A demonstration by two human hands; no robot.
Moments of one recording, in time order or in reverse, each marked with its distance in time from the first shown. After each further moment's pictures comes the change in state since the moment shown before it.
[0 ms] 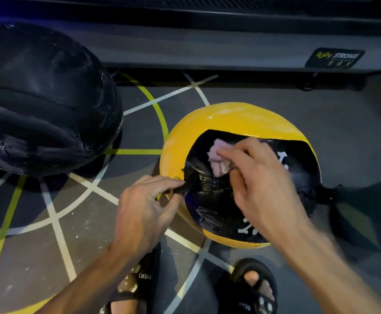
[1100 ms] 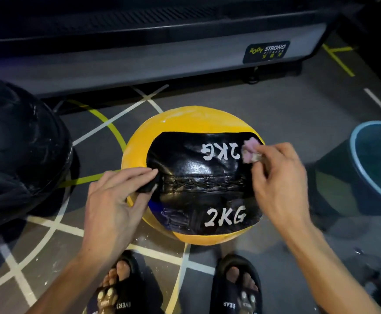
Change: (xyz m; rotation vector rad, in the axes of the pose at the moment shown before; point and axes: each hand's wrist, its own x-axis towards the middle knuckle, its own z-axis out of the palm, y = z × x) left_hand 0.035 0.016 0.019 0.098 -0.041 0.188; right_hand -0.048 0.082 -0.027 0.029 0.358 0.517
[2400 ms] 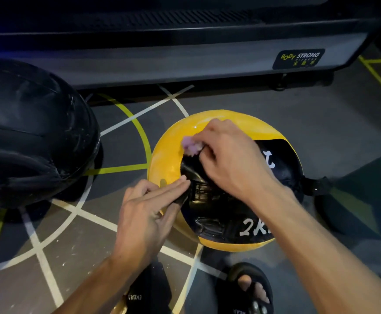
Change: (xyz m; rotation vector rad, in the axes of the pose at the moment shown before) left_hand -0.022 0.002 0.012 -0.004 0.042 0.051; right_hand 0.044 -0.095 0.044 0.011 -0.401 -0.531
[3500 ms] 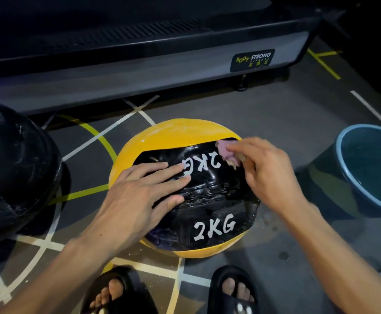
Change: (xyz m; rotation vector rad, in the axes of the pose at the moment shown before) left_hand 0.075 0.026 0.003 0.256 -0.457 0.313; right_hand -0.075 0.102 -0.032 -0.048 0.277 0.176
